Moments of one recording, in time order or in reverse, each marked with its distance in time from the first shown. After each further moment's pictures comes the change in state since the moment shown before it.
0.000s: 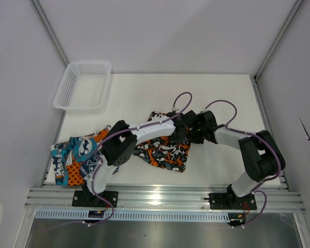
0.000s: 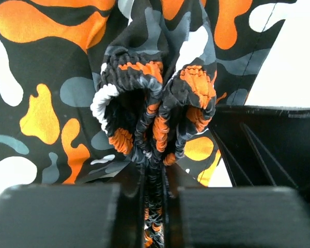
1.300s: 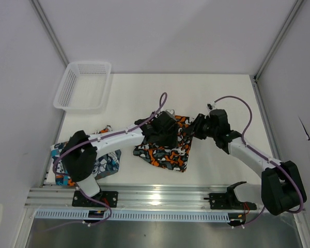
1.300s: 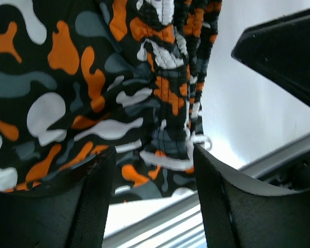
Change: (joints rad) left arm 0.044 -0.518 -0.523 0.306 0.222 0.159; right arm -0.023 -0.380 -0.111 0.084 -0.147 0.023
